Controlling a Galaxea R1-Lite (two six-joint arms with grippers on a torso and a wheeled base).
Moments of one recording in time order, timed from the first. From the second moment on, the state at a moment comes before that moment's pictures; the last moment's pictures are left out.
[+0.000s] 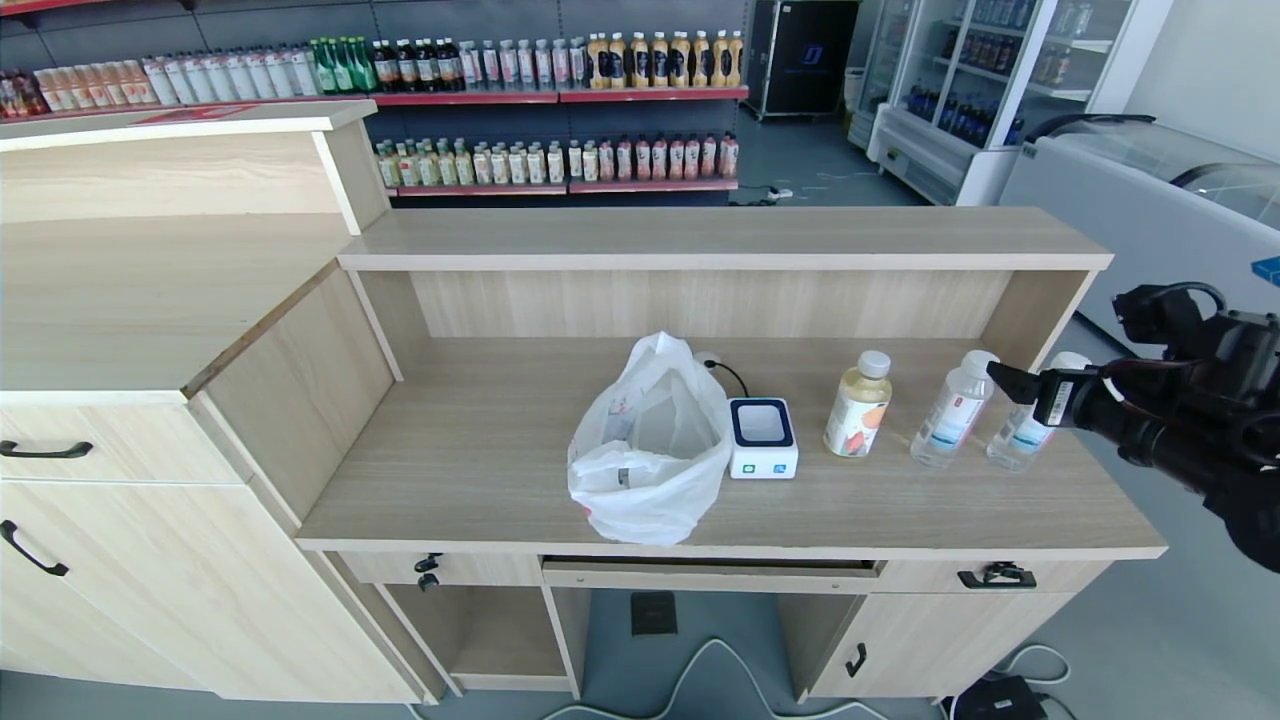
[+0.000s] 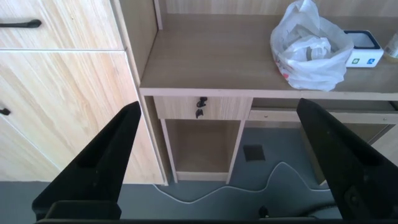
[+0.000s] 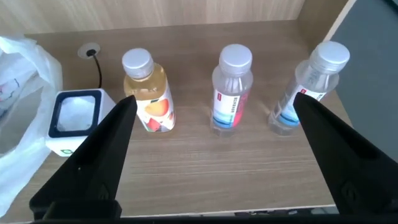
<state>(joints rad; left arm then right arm) 0.00 0.00 0.00 0.00 -0.02 0.00 -0.11 1.84 -0.71 -1.01 0.06 -0.04</state>
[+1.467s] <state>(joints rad) 0.00 0.00 0.00 0.00 -0.02 0.00 -0.01 2.37 -1.05 -1.17 0.07 -0.12</state>
